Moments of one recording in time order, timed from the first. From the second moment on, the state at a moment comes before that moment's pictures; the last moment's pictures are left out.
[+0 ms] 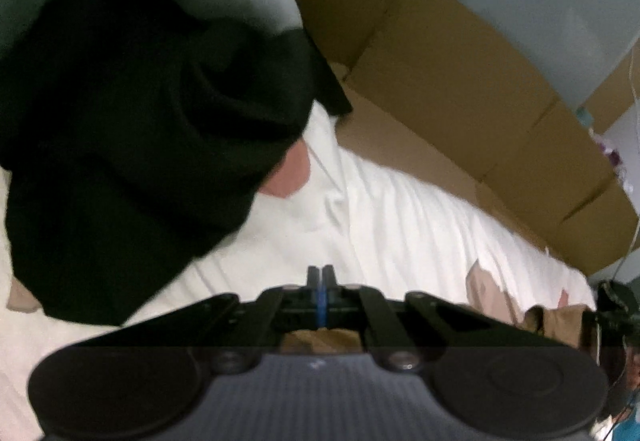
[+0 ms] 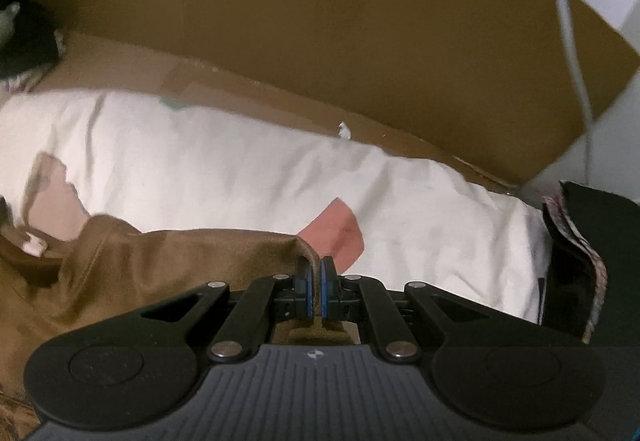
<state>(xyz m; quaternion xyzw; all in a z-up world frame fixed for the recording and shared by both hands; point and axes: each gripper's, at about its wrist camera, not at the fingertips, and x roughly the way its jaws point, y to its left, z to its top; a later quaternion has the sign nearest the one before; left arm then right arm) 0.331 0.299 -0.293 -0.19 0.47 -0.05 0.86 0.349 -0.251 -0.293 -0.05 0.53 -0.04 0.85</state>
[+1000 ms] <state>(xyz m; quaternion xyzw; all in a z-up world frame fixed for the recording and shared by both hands) 0.320 0.267 -0.321 -0.12 0.52 0.02 0.85 0.313 -0.277 -0.331 -0.05 0.56 -0.03 0.83</state>
